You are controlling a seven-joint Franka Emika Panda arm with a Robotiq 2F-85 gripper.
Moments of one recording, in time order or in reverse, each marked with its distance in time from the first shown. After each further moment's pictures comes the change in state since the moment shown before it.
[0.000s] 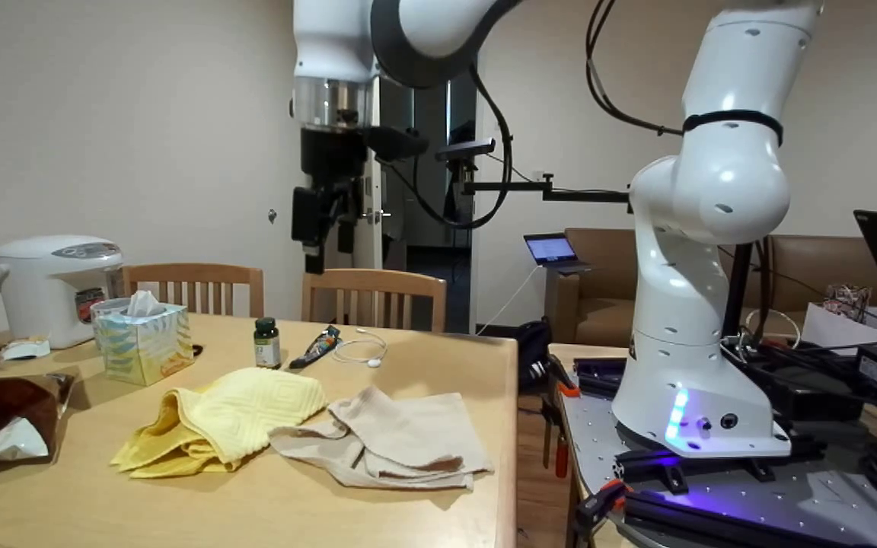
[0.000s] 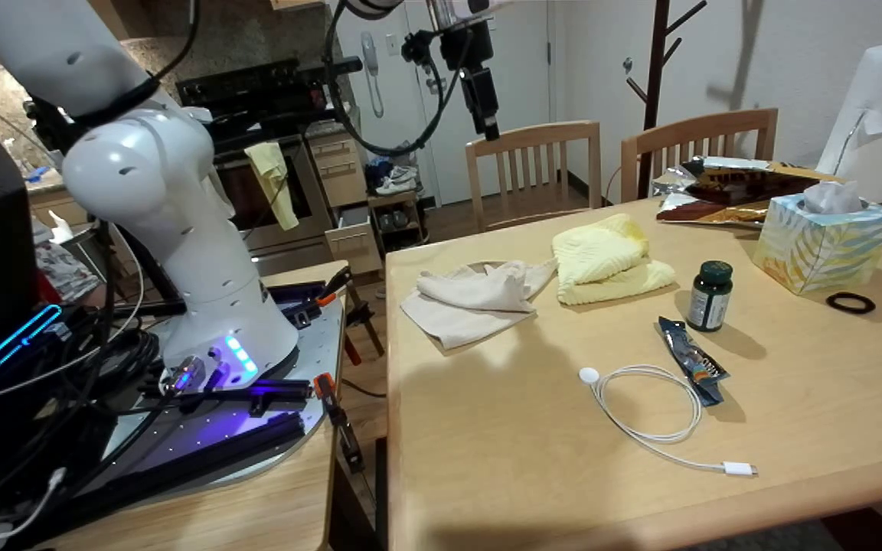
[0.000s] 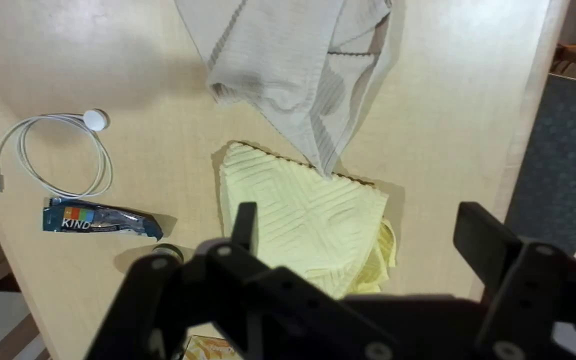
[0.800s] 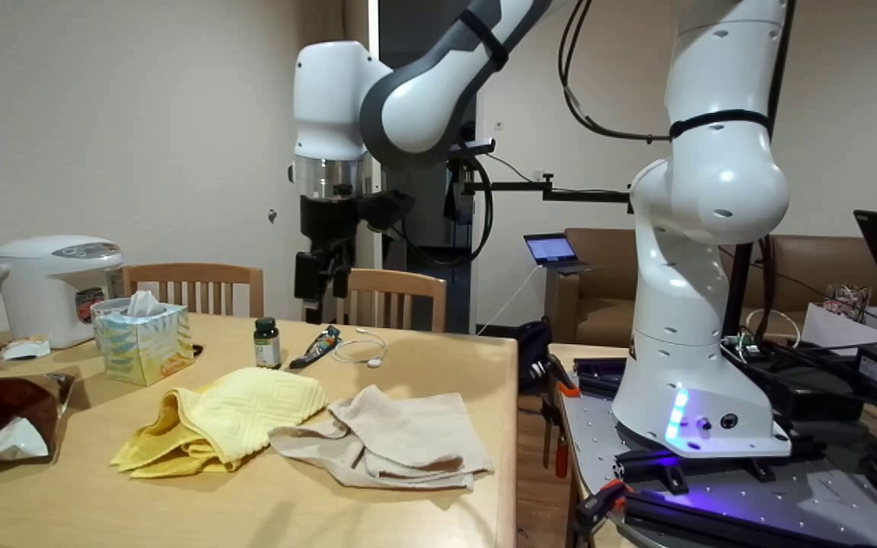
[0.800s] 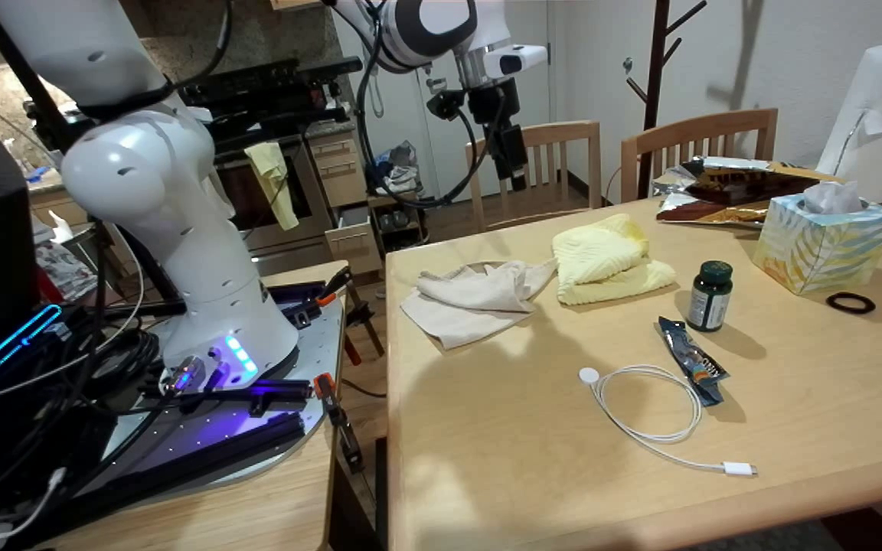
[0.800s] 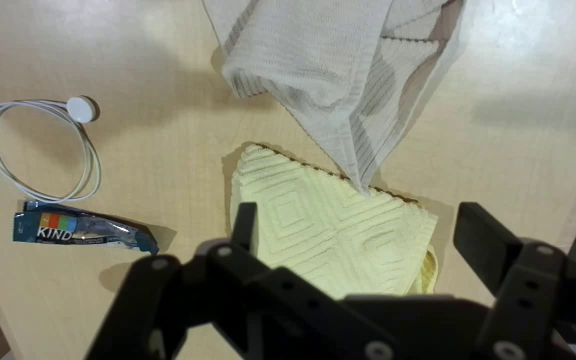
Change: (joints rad) arm -0.010 0.172 -0.080 -0.037 -0.084 0.210 -0.049
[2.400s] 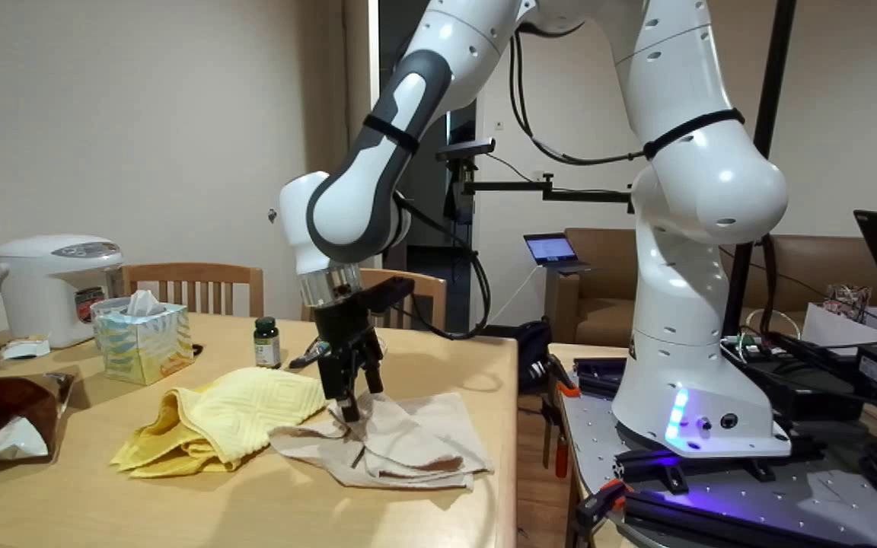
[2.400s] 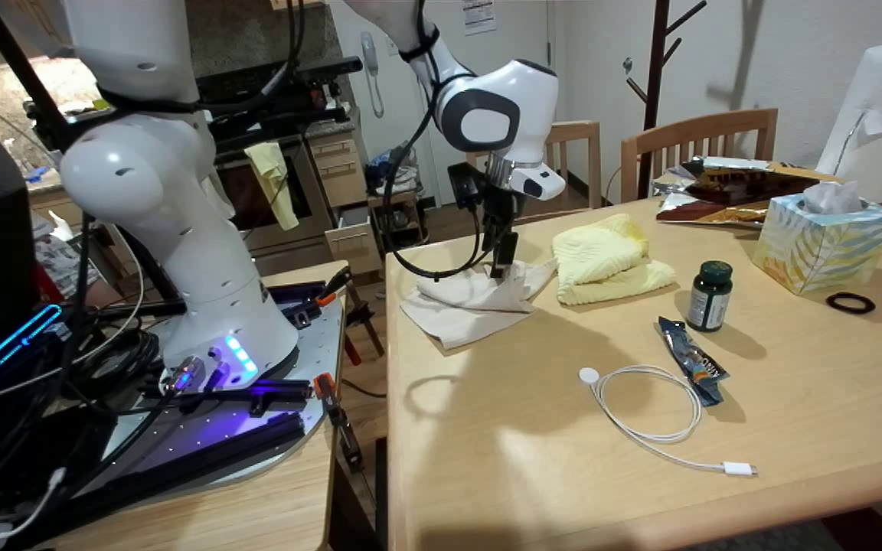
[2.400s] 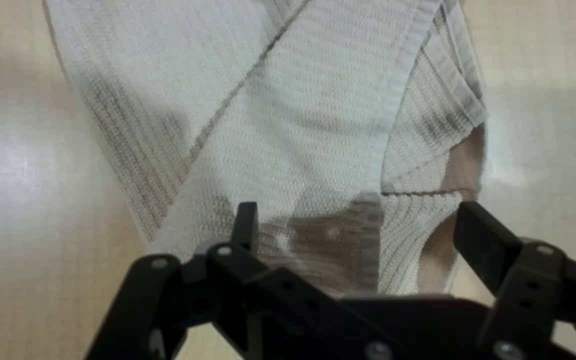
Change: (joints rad) arm -0.017 0.391 -0.046 0.119 0.329 -0.085 -0.259
